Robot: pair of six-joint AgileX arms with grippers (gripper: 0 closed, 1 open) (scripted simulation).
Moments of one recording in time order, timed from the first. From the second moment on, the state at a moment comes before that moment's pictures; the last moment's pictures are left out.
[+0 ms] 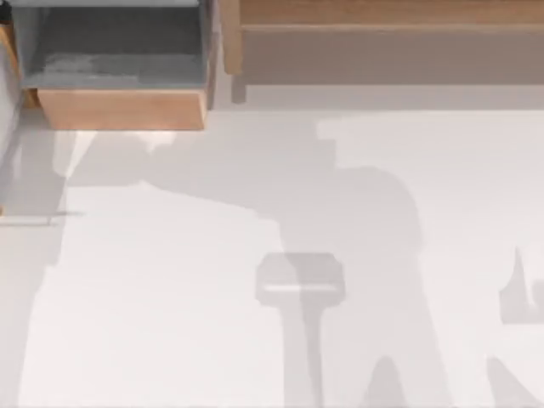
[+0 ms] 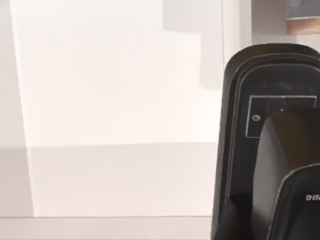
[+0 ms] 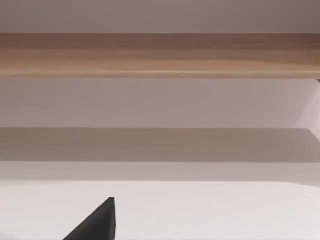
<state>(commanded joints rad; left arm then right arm) 0.12 2.26 2.31 -1.37 -0.05 0.22 0.00 0.00 0.00 0.00 0.00 0.00</state>
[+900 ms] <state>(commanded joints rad) 0.33 2.81 2.90 -1.68 0.02 0.36 0.00 0.00 0.00 0.00 0.00 0.00</state>
